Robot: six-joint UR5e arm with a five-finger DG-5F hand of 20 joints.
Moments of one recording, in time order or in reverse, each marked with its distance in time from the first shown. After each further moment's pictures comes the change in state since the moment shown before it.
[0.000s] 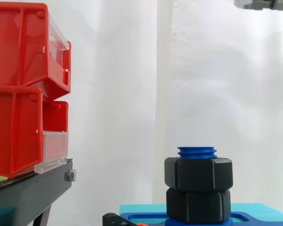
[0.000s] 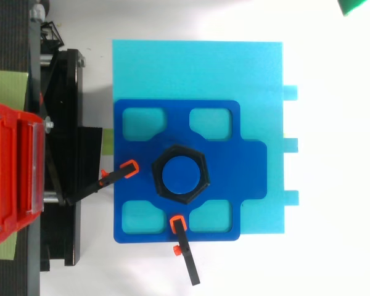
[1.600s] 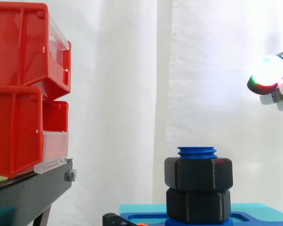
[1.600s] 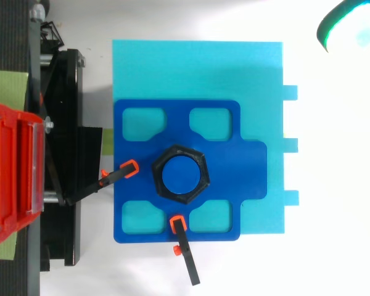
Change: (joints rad) arm 0.032 0.019 -0.144 -0.141 0.223 0.666
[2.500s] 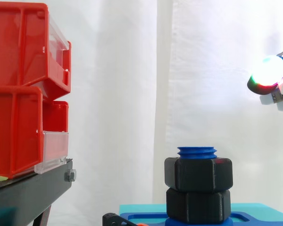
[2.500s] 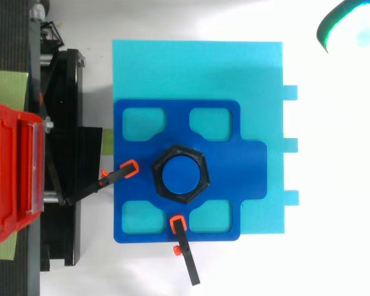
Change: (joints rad) arm 0.000 0.000 0.000 0.000 0.000 0.000
